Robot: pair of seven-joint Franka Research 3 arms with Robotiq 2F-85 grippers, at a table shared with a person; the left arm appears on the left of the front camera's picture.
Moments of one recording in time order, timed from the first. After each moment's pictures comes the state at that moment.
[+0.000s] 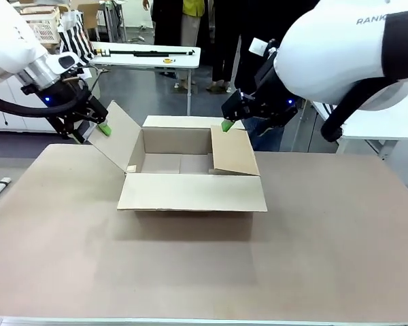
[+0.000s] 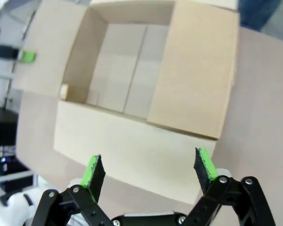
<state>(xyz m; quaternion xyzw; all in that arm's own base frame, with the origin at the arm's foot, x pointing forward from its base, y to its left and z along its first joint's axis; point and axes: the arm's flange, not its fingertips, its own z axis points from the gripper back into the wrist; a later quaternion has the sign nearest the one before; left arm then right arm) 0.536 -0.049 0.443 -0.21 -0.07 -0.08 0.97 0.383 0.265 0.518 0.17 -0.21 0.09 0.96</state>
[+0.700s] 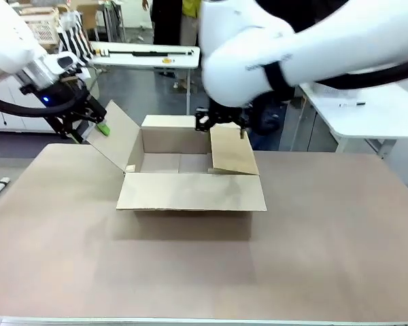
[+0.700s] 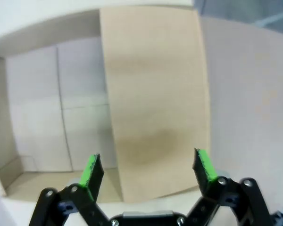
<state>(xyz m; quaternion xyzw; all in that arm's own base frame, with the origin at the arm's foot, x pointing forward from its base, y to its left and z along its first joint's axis) 0.536 -0.049 0.443 -0.21 -0.07 -0.08 0.97 0.510 0.381 0.447 -0.08 -0.12 -0.02 0.99</state>
